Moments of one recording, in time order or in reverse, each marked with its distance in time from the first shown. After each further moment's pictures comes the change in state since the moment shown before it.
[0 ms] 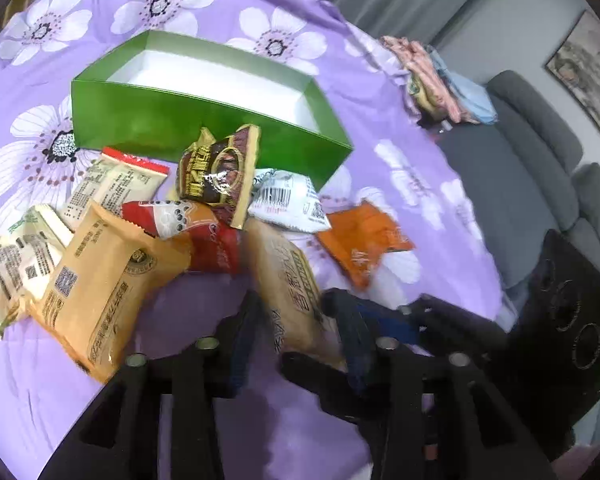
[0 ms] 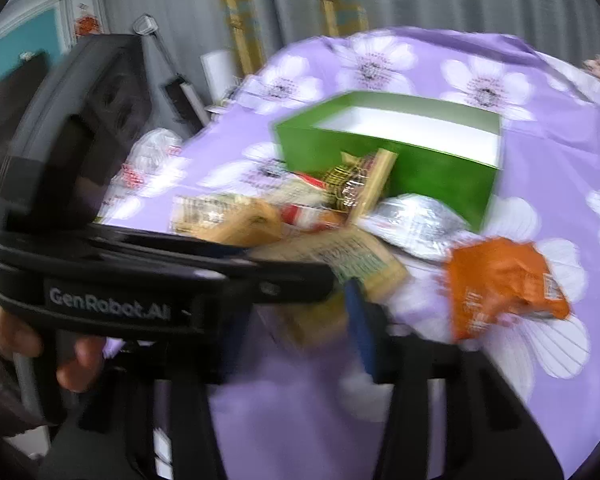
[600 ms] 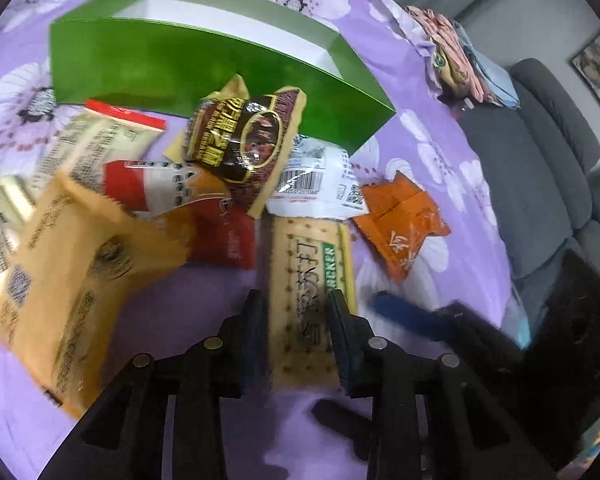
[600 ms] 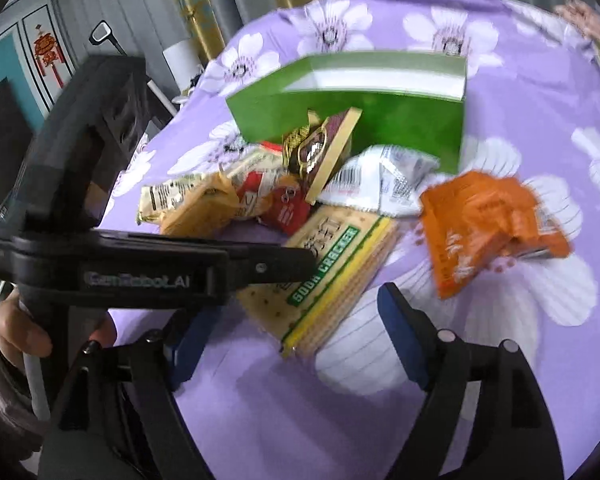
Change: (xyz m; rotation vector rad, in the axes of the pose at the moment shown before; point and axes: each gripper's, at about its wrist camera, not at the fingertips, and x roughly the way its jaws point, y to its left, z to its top) left arm 0.057 0.018 0.012 -0.067 0.157 -0.001; right arm 0.029 -0.033 -0.021 0.179 0.125 -0.028
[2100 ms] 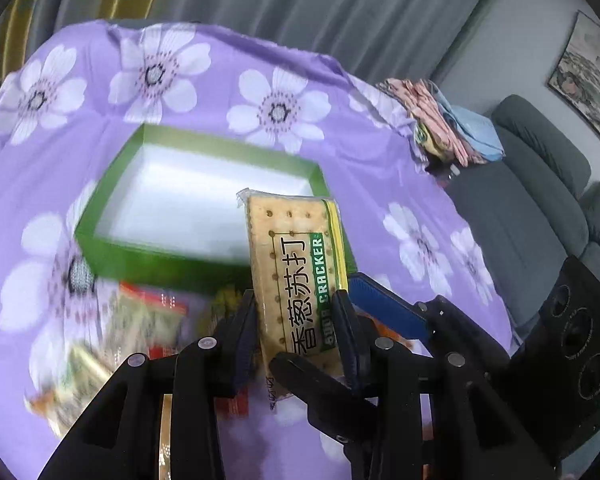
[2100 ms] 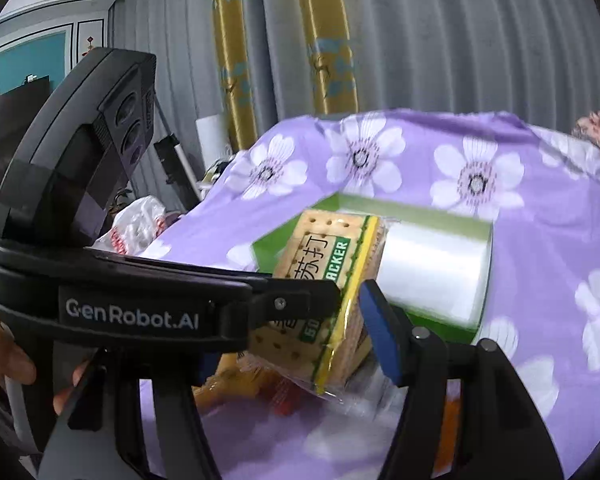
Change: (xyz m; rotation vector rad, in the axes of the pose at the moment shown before) left arm -0.078 -0.028 0.088 0.104 -0.274 0.054; right arm -0.026 0.023 0.107 -0.197 -0.380 -0.017
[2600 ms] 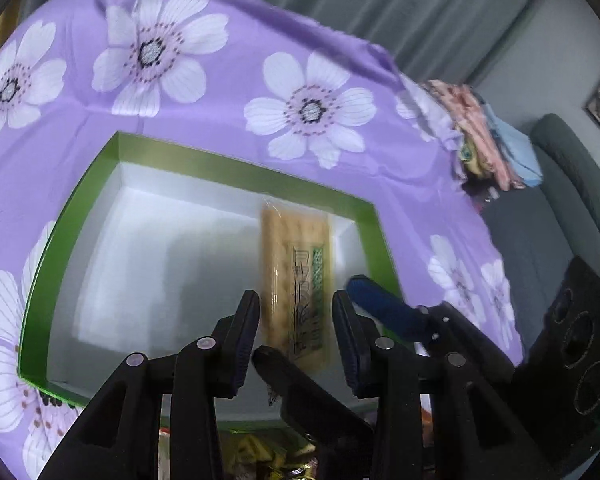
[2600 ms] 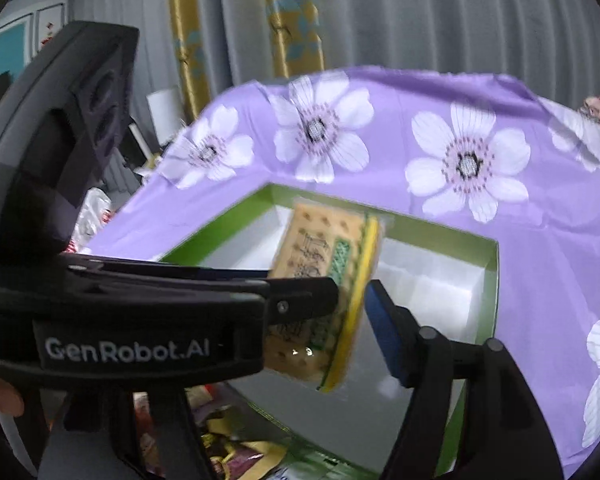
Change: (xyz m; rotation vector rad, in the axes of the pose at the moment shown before) left arm 0.099 0.046 0.069 -0.091 0.078 0.039; right arm 0.105 -0.062 0.029 0.039 0.159 -0.094
